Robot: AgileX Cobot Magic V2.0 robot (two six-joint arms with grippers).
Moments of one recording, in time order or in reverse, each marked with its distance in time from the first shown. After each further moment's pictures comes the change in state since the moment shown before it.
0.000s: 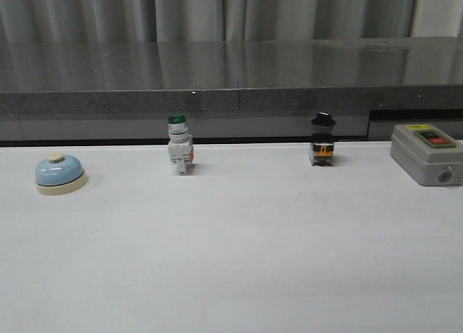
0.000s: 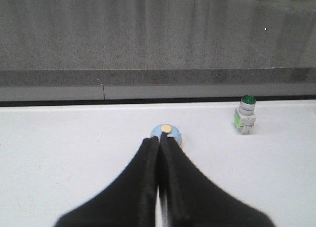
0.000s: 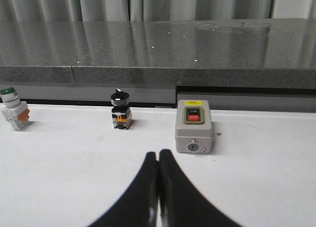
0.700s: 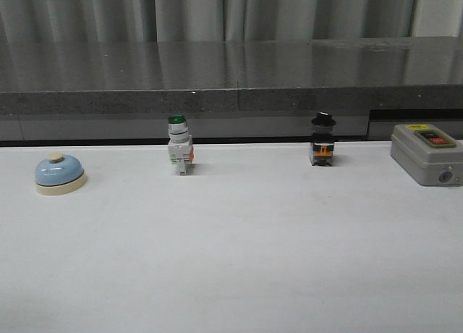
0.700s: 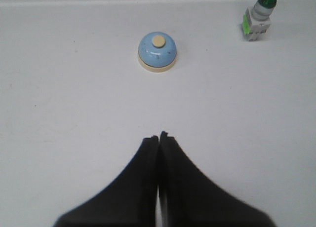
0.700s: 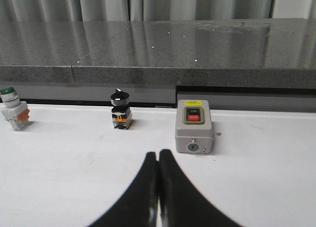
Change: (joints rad) left arm 0.000 0.548 -0.333 -0.002 0.324 0.000; right arm 0.000 0.000 0.000 0.000 0.000 0.000
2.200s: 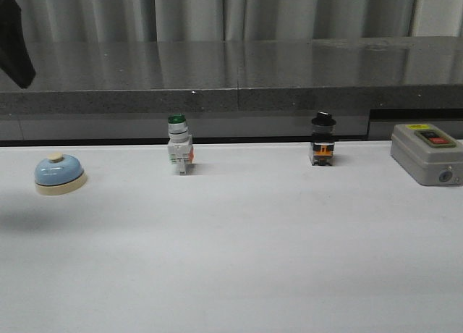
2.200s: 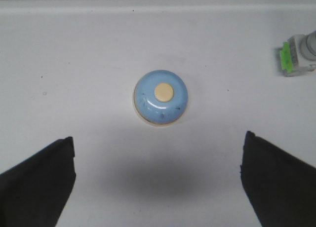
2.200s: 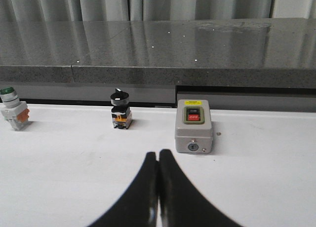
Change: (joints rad) left arm 0.000 0.674 -0.381 -0.059 -0.108 0.043; right arm 0.000 0.000 0.000 0.000 0.000 0.000
